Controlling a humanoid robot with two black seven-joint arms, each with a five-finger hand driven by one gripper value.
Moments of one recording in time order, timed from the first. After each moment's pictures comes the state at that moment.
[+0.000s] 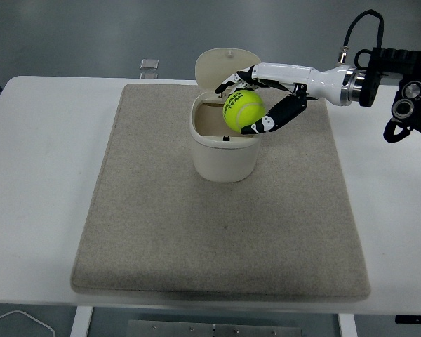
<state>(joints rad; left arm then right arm) 0.05 0.00 -0.04 -0.13 0.01 -0.05 -0.30 1.25 -0.48 0.26 1.15 -1.06 0.33 0.26</state>
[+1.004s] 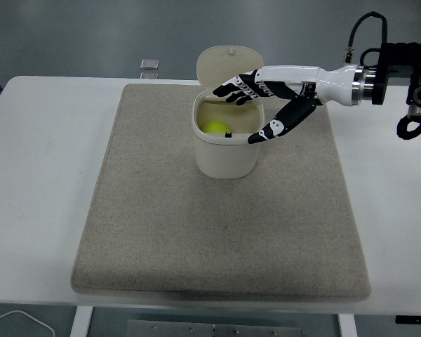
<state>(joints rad) 0.05 0.00 -0.04 -0.13 0.01 -0.05 -0.30 1.26 -0.54 0.28 1.16 -0.87 0.54 0.26</state>
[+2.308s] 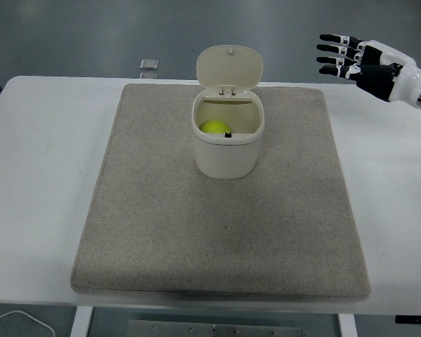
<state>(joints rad) 0.05 0.00 -0.04 -0.13 0.01 -0.05 -0.30 1.09 -0.56 0.28 0.86 -0.12 0.36 0.17</state>
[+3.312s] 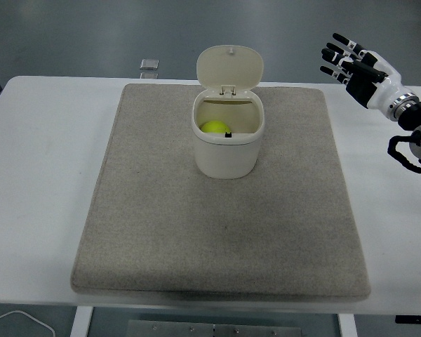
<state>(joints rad) 0.05 0.00 -0.04 -0.13 0.01 -0.05 -0.30 1.00 -0.44 0.37 0.82 0.08 0.09 0.18</state>
